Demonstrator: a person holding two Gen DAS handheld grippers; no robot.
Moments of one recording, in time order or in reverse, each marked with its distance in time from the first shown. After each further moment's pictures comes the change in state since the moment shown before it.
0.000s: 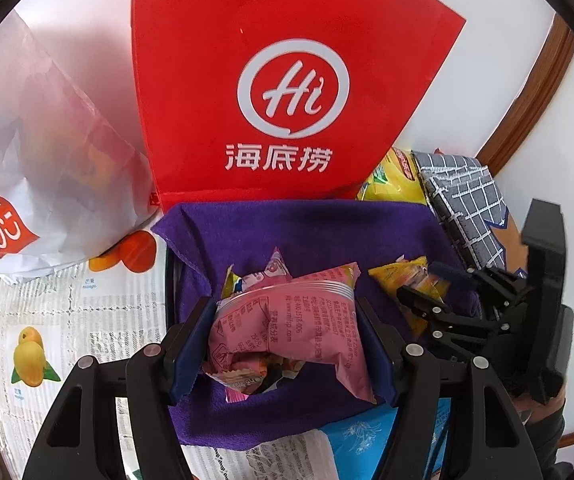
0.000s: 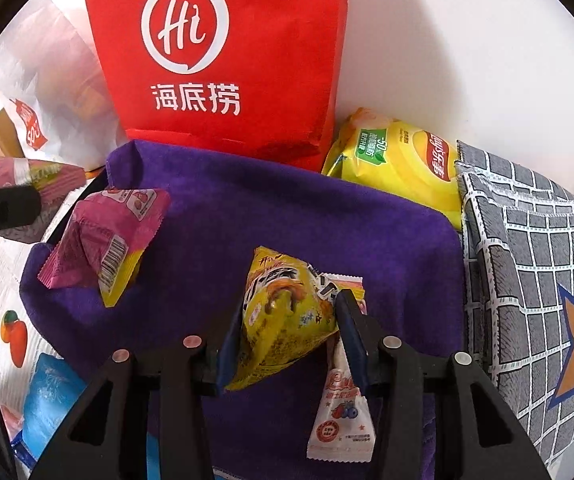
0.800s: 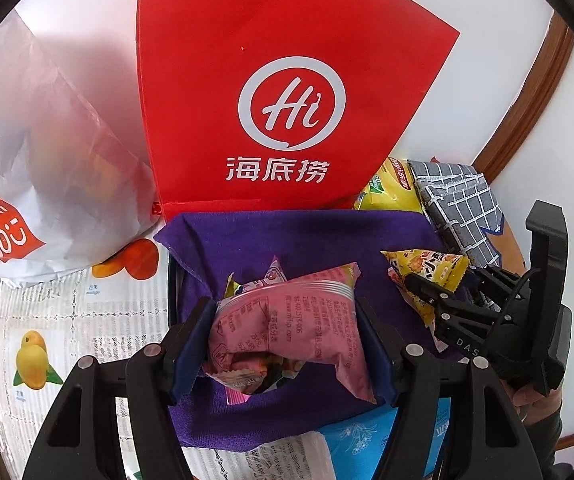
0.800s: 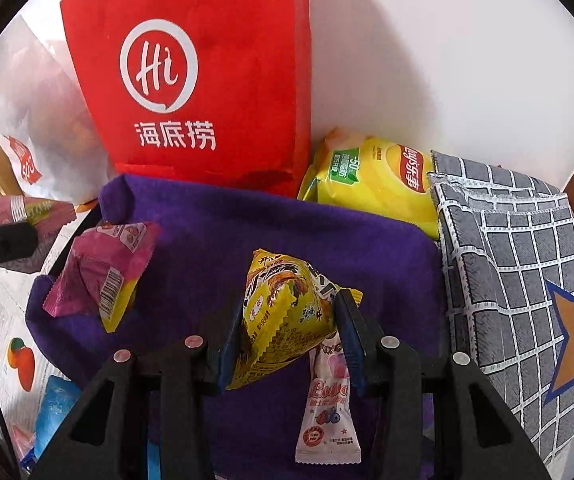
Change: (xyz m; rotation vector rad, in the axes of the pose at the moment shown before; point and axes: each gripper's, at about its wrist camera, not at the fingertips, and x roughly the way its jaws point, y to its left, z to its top) left arm -0.012 -0.001 0.001 -0.001 -0.041 -0.002; right arm -0.014 -0.014 0.006 0.068 -0.058 -0.020
